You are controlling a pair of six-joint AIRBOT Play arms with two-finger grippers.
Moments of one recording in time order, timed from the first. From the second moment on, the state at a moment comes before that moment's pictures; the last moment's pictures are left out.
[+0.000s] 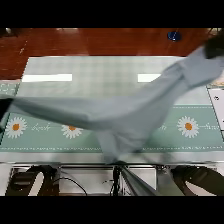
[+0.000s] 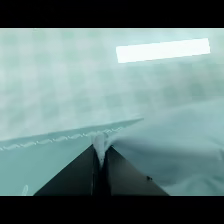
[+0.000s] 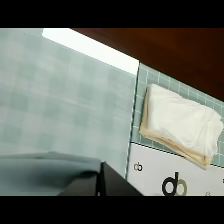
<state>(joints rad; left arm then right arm) 0.06 -0.34 1.00 1.22 -1.28 -1.43 0.50 -1.21 1.85 -2.22 1.61 1.54</state>
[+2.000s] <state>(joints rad) -0.08 -1.04 0.76 1.18 -0.71 -1.41 -0.29 -1.19 0.81 -0.94 1.39 1.32</state>
